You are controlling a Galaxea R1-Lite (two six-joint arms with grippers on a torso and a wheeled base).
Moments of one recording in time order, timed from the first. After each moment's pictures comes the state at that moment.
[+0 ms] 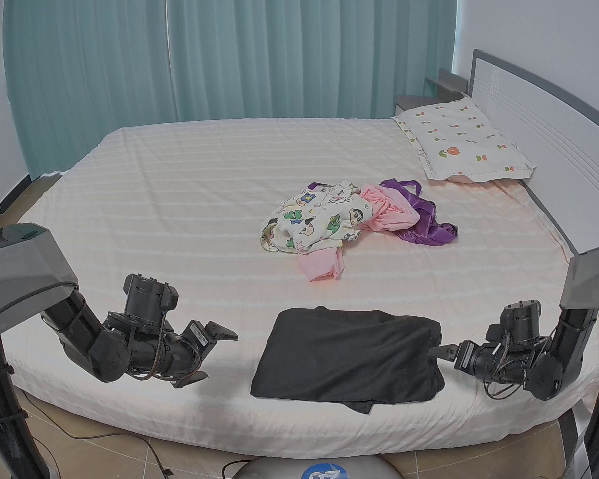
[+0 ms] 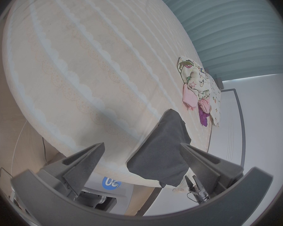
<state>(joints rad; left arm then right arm) -0.30 2.07 -0.66 -0.58 -0.25 -1.09 0.18 2.20 -0.28 -1.24 0.23 0.61</state>
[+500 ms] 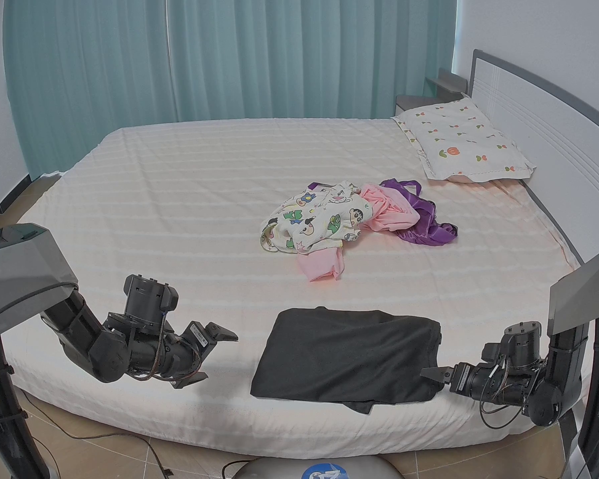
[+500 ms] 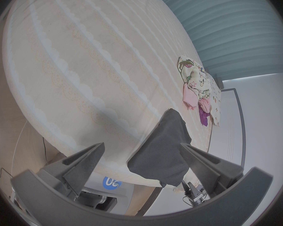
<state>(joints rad) -0.30 2.07 -0.65 -0.58 -0.25 -1.08 0.23 2.29 -0.15 -1.46 0.24 0.60</state>
